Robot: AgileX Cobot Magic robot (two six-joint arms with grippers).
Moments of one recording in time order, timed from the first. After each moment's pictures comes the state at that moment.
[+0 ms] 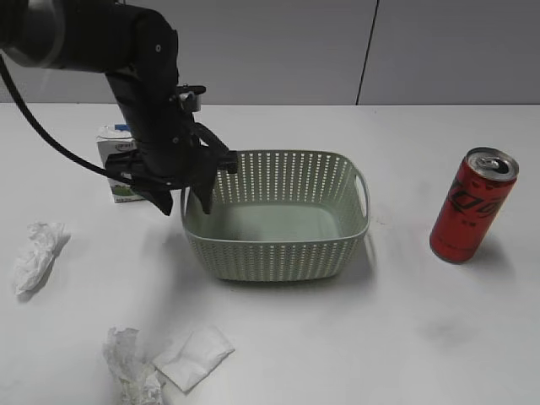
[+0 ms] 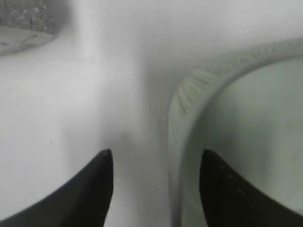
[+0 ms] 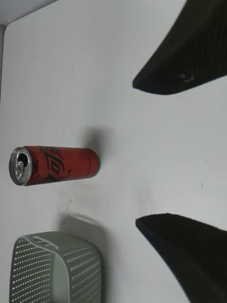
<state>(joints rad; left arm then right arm) -0.54 2.07 -1.51 -0.09 0.95 -0.39 0.07 -0.01 -0.42 0.09 0.95 -0.08</state>
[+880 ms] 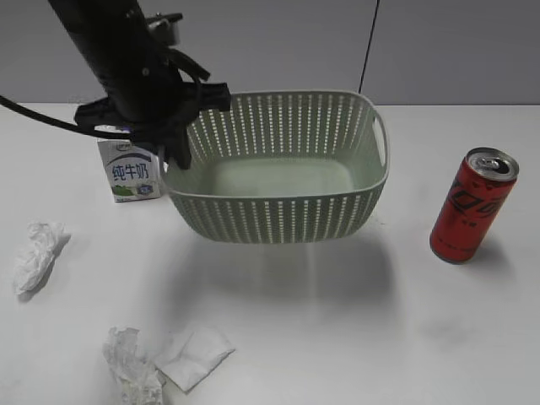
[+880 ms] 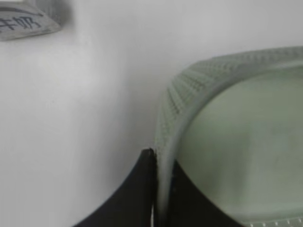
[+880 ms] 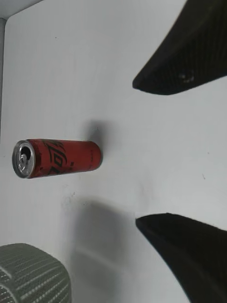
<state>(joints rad) -0.54 1.87 -1.51 -0.17 1.05 -0.40 0.07 -0.01 -0.42 0.11 0.94 -0.07</state>
